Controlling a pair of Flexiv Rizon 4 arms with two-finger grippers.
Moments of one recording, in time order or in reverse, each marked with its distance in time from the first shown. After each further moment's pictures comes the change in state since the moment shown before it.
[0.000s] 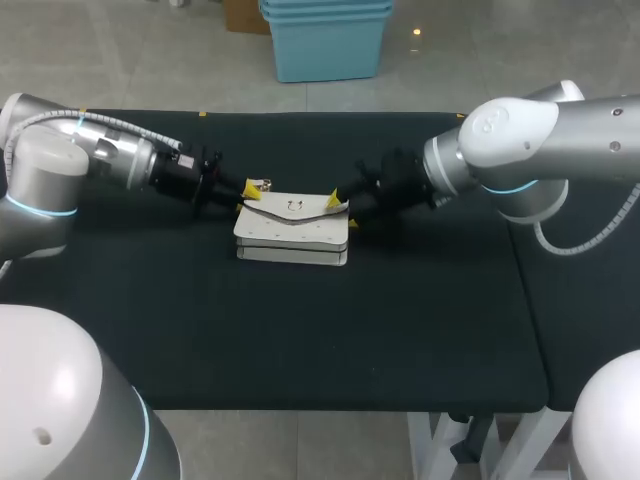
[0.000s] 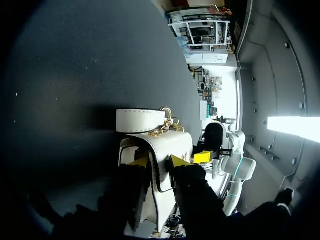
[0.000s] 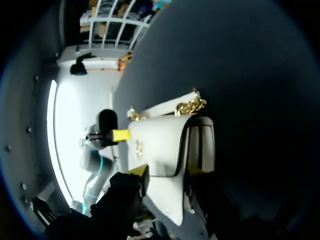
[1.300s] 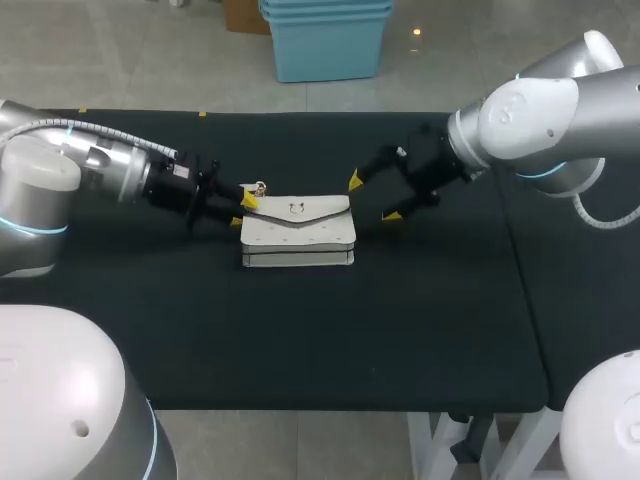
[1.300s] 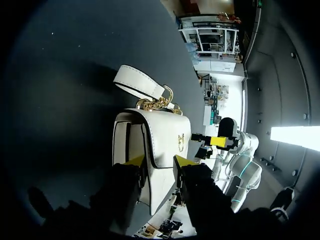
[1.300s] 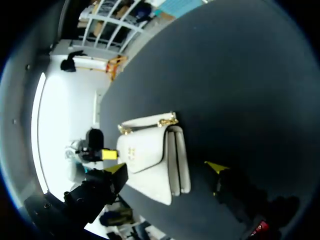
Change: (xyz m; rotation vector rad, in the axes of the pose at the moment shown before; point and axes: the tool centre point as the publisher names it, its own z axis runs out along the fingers) left arm 0.014 0.048 -0.006 0.047 -0.046 -0.080; right arm -0.011 0.012 -0.066 -0.063 -0.195 -0.070
